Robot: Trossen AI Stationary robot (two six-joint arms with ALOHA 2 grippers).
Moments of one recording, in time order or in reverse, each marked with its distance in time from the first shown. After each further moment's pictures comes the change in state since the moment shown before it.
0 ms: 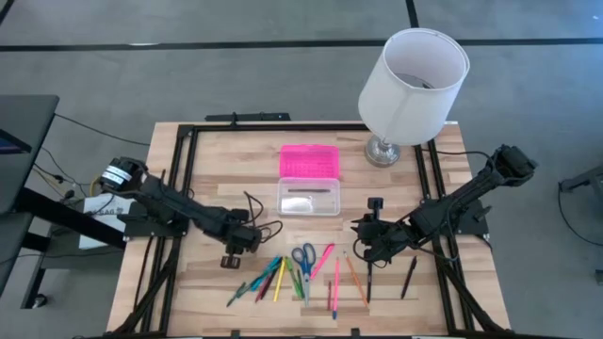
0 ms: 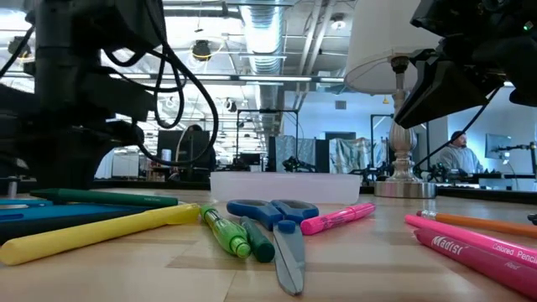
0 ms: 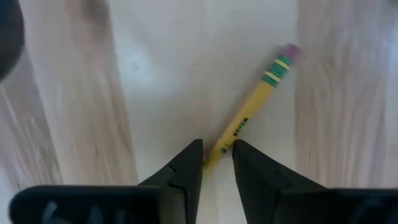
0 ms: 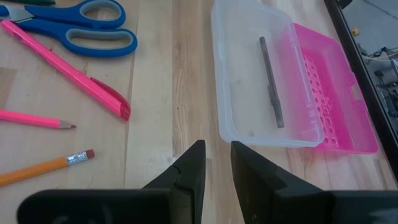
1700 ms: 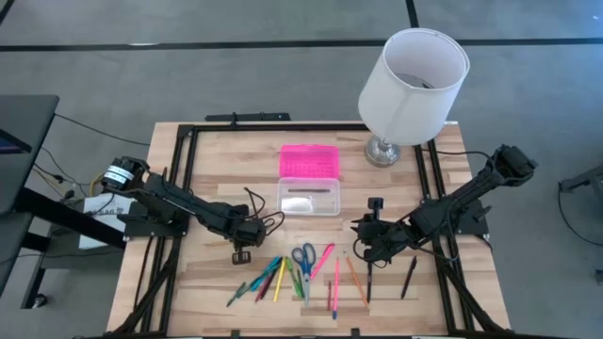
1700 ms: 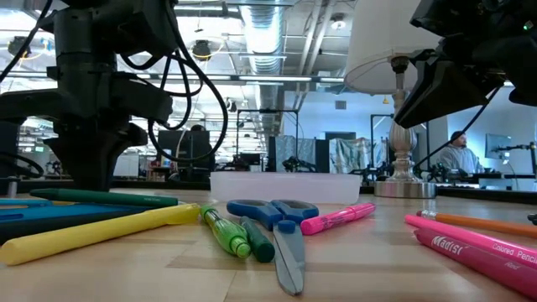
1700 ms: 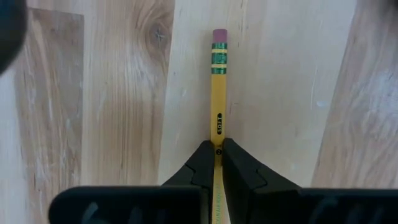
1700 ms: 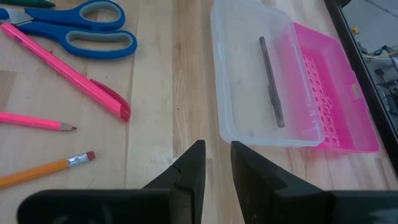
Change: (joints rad) left arm 0.054 0.007 0.017 0.051 -0.044 -0.141; right arm 0.000 0.000 0.000 0.002 0.000 0.009
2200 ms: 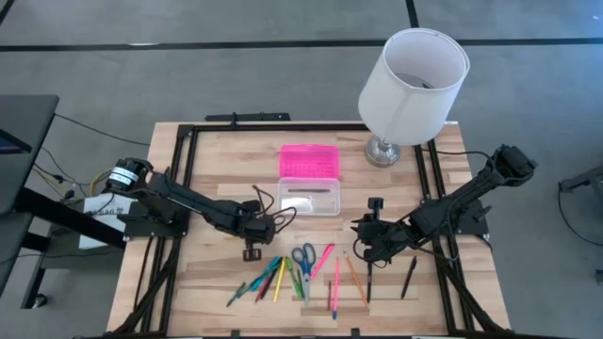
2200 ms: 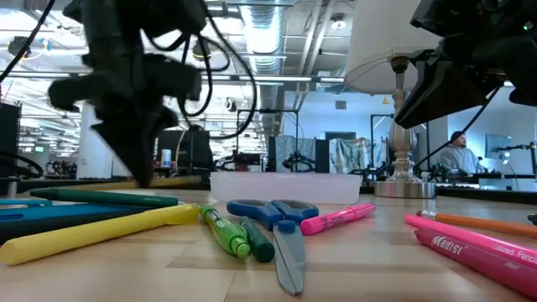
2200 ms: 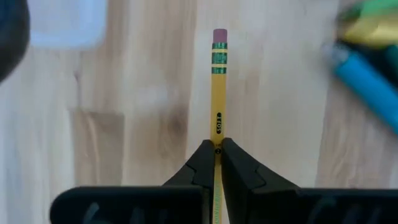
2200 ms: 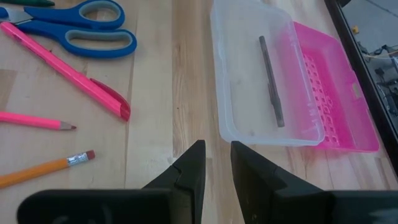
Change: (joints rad) left arm 0.006 0.010 0.152 -0.031 -0.060 0.090; right arm 0.000 0.000 0.000 -0.003 0.000 0.002
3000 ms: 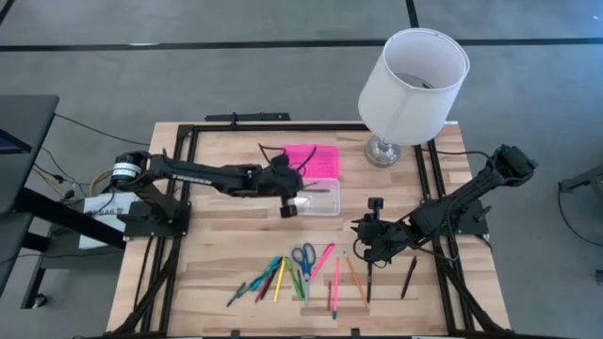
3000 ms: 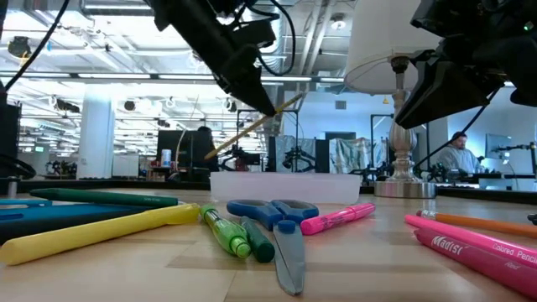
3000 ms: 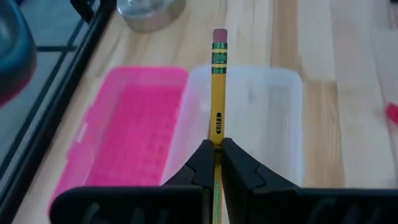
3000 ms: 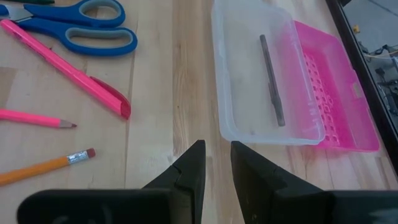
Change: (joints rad) left arm 0.308 0.002 0.181 0.384 -0.112 0.387; right arm 0.003 0.000 0.000 -0.005 -0.002 0.000
